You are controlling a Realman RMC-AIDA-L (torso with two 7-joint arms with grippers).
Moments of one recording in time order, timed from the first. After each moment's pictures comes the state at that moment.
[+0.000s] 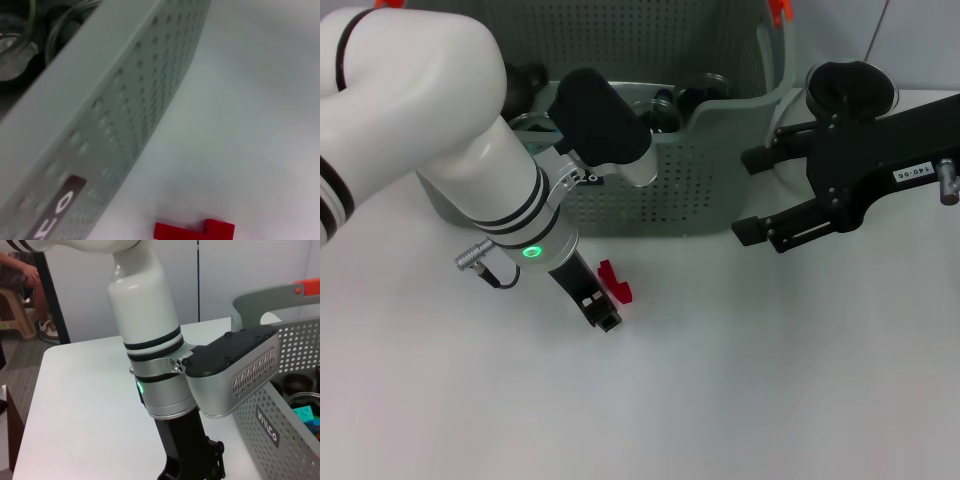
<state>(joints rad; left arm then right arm) -0.77 -2.17 1.52 0.99 2.69 1.30 -2.51 0.69 2.02 -1.02 -1.15 -2.05 -1.70 1.82</state>
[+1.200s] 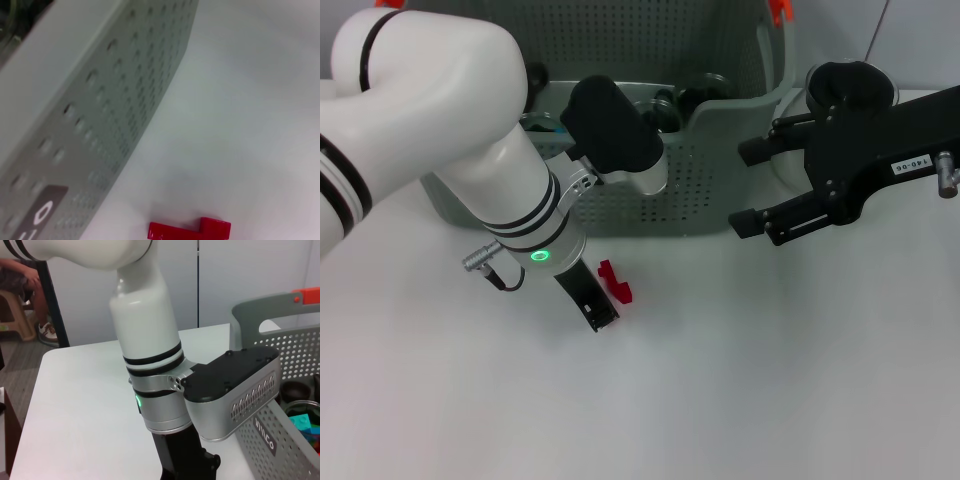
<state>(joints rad) -0.80 -2.17 1.56 0.95 2.70 1.29 -2.52 0.69 2.02 -1.01 -1.15 -2.04 -1.70 1.81</state>
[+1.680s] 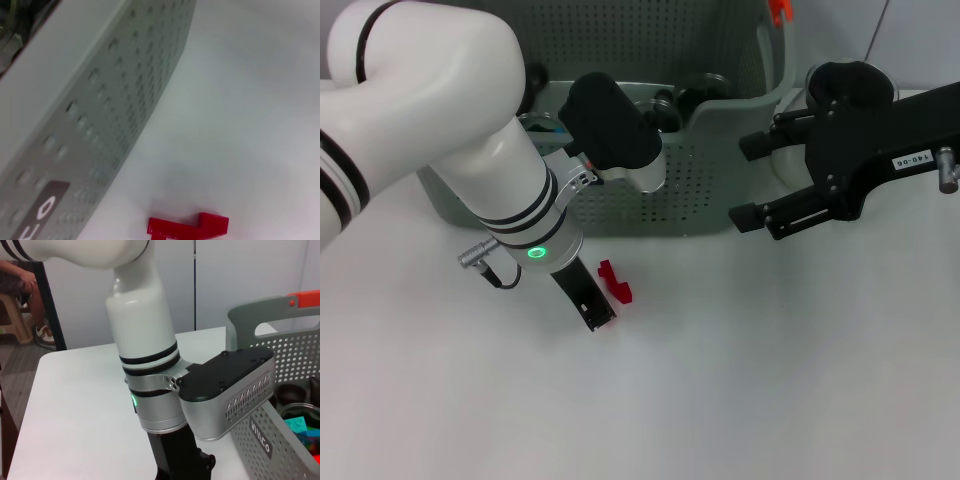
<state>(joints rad) -0.81 -2.17 1.55 0.96 2.70 1.32 -2.52 0.70 2.02 -1.00 -1.15 -2.04 -1.70 1.81</state>
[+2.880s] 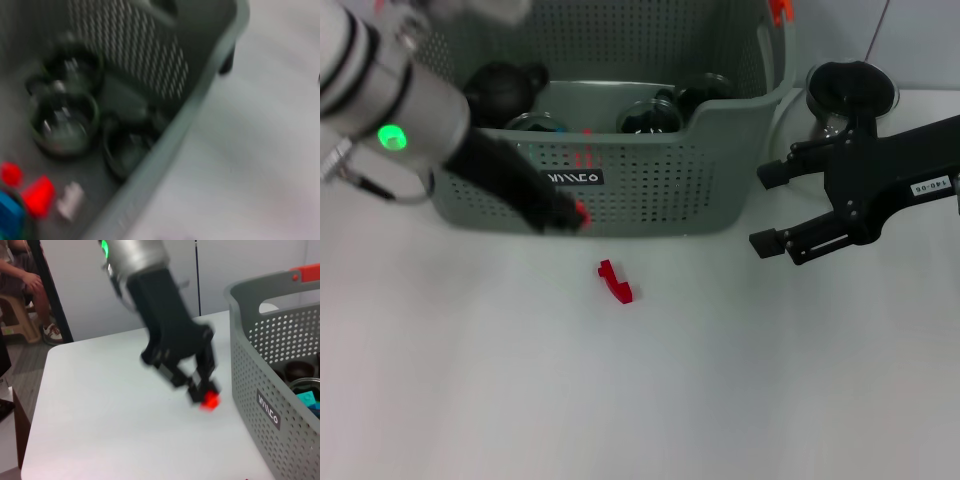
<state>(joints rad) -0.69 -2.16 1.11 1.46 2.59 1.75 -2.38 0.68 2.00 -0.99 -1.07 -2.05 -1.72 1.78</state>
